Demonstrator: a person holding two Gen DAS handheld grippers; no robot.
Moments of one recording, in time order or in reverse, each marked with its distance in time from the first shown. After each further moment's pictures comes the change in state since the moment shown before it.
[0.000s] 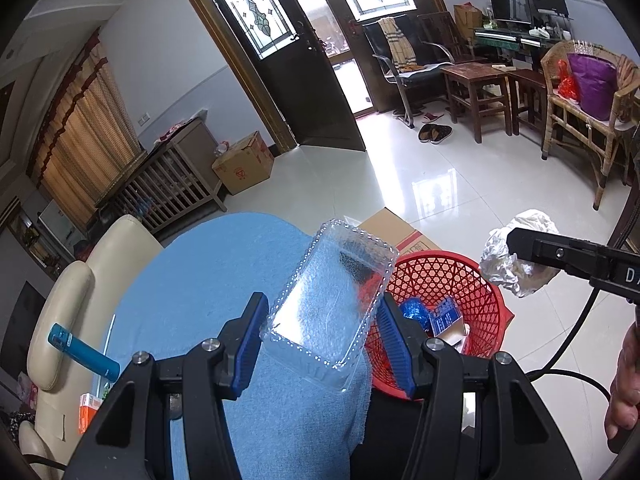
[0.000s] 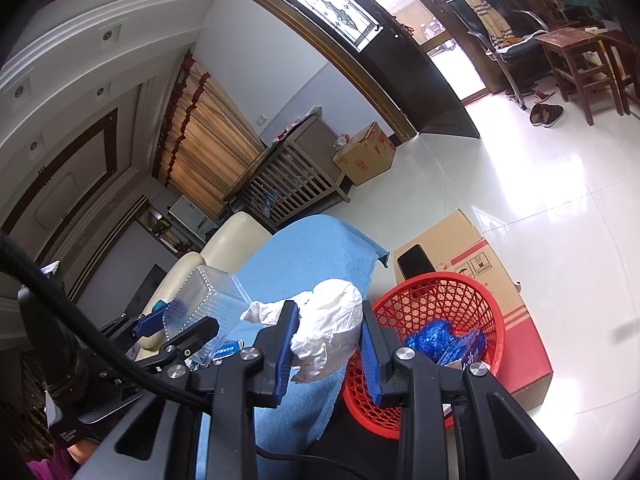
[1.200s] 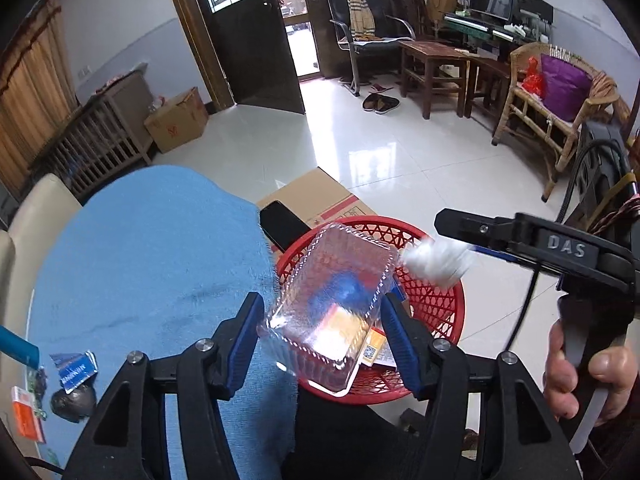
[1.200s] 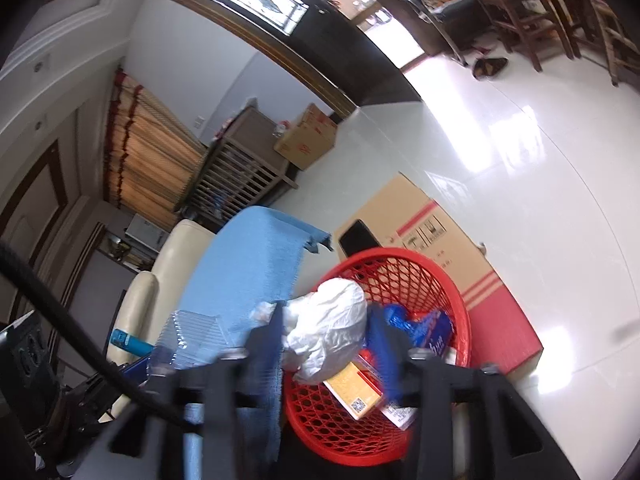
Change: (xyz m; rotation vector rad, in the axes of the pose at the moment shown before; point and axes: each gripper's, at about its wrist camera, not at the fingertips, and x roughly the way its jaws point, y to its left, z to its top) left arm 0.072 -0.021 -0.010 -0.058 0.136 -0.279; right arm 0.065 -0.082 -0.008 0.198 0.057 -0.151
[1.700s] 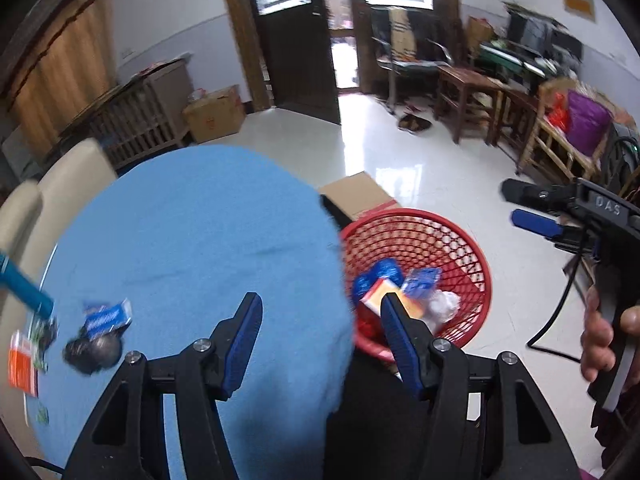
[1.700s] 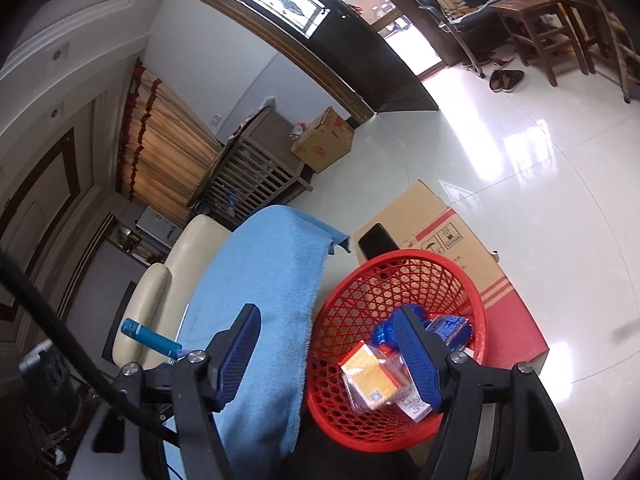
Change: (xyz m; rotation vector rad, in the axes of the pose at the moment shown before) left arm -0.051 0.060 -0.061 -0.158 -0.060 0.070; right arm -0.025 0.031 -0.009 -0.075 -0.021 0.044
